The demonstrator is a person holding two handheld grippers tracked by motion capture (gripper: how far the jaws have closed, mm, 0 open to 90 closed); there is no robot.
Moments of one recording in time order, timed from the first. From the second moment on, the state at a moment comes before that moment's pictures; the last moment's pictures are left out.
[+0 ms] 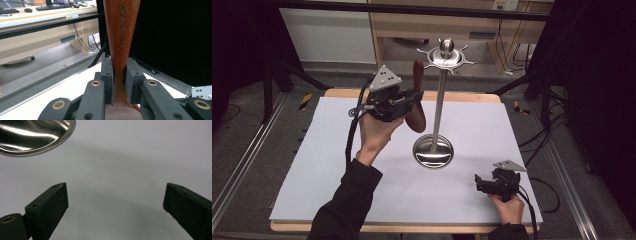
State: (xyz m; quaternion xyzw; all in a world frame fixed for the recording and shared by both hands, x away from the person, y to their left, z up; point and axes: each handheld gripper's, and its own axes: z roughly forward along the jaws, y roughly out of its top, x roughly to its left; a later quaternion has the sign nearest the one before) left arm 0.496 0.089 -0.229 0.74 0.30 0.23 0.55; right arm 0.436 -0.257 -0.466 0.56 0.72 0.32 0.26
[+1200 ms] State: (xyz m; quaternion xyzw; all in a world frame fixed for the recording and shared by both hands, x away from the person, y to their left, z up) left arm 0.511 0.072 -0.237 0.74 0.30 0.22 0.56; right arm 0.436 -0.256 -0.466 0.56 0.72 0.32 0.25
